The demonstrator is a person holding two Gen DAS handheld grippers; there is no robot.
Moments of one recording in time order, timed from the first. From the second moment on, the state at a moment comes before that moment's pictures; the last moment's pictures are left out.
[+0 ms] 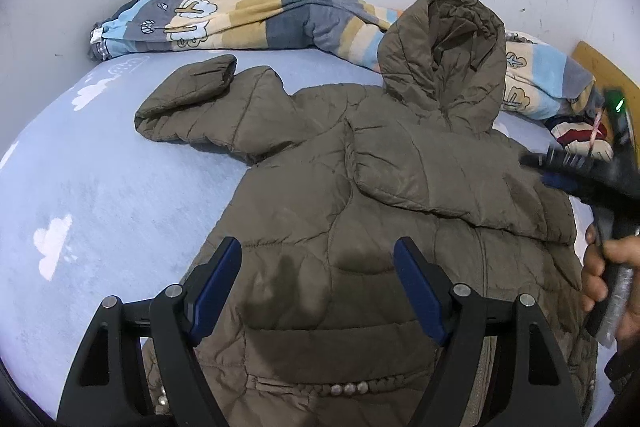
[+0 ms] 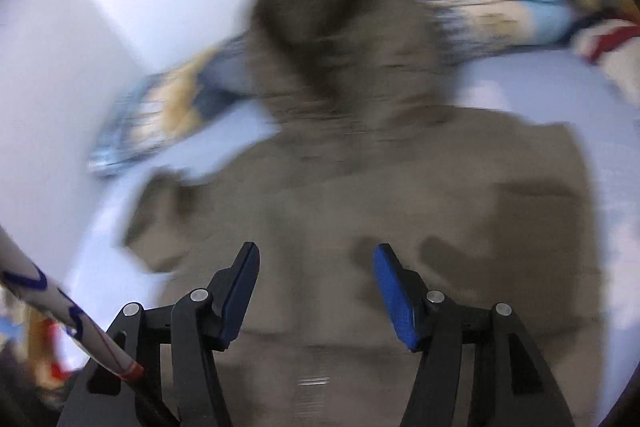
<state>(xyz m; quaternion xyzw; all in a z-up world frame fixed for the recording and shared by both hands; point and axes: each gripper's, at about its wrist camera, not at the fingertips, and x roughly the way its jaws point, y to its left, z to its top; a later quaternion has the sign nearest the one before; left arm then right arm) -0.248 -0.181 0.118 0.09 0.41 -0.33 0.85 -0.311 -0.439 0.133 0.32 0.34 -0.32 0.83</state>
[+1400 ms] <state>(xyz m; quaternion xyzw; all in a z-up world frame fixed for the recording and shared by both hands) -0.062 -0.132 0.107 0.13 0.35 -0.22 0.90 -0.425 -0.331 0.129 0.27 0.35 -0.27 0.85</state>
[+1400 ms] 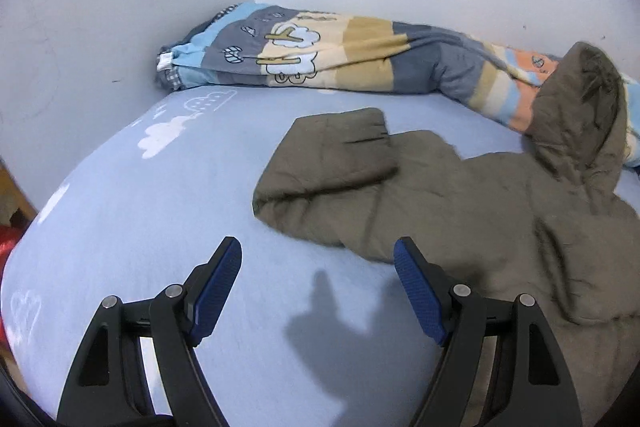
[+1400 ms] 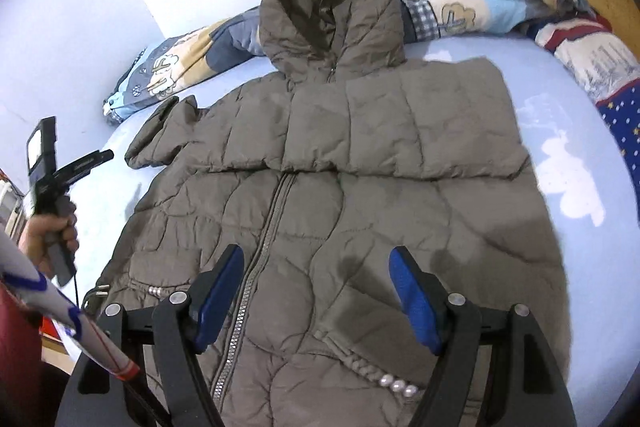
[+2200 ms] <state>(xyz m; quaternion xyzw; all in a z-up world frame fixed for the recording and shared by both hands) 0.039 -0.225 0.050 0.28 0.31 -0.22 0.88 -0.440 -0.365 0.096 0.39 0.36 -0.26 0.81</state>
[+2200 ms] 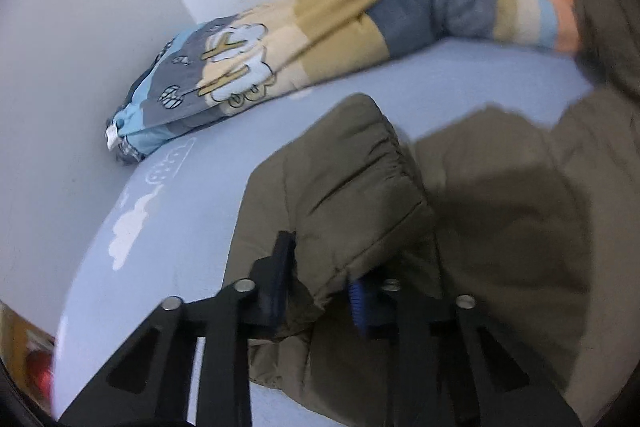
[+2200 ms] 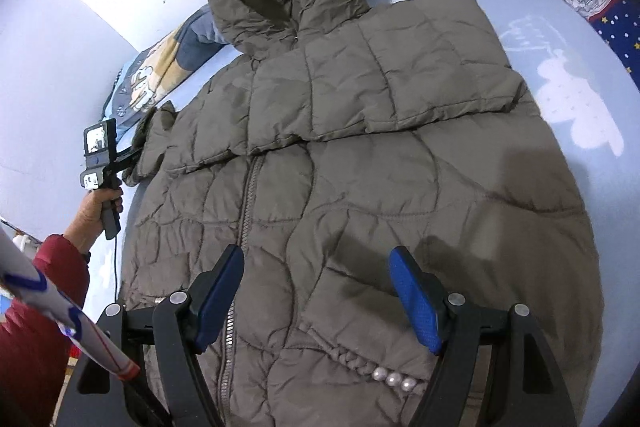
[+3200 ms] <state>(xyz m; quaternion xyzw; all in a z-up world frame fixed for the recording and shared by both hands) -0.153 -0.223 0.326 0.10 0.24 -0.40 0.88 -0.488 -0.375 0.164 0.35 0.26 -0.32 0.84</state>
